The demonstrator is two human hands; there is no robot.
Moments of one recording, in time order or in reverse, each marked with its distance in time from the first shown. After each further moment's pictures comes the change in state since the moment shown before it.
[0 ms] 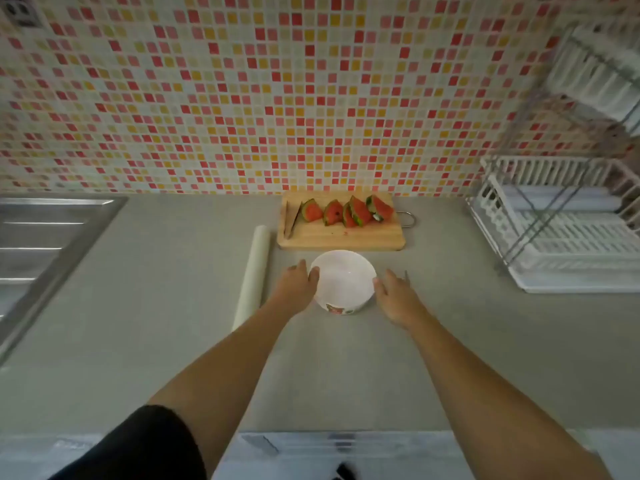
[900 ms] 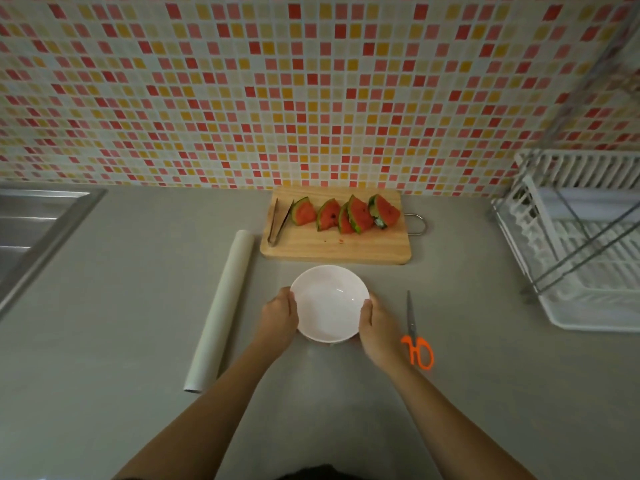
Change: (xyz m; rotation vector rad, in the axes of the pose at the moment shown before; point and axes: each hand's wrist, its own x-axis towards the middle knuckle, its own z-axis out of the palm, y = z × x) left_hand 0.040 -0.015 0.058 -0.204 0.146 -0.119; right_hand 0.048 0.020 0.039 0.438 0.076 -0.038
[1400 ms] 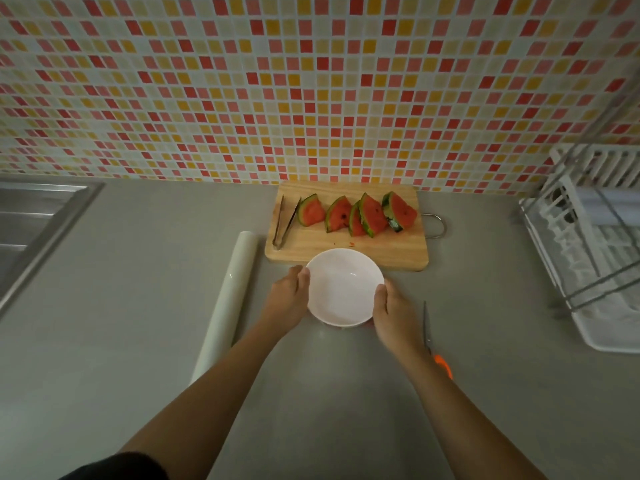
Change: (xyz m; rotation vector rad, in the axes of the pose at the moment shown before) left_hand 0.051 0.022 -0.010 -0.083 -0.068 -0.027; right_hand 0.049 -0.005 -0.007 -0.032 0.030 -0.046
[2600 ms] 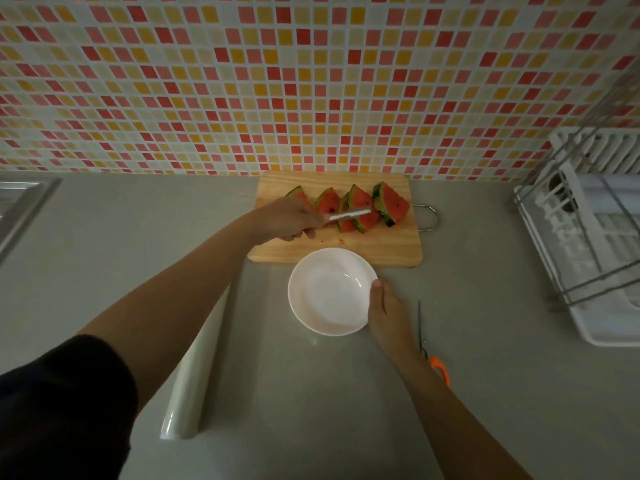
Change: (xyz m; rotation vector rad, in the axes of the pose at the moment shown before) left_hand 0.113 0.081 -0.054 0.054 -0.490 0.022; right_hand 0.009 0.003 0.013 0.180 0.023 0.158
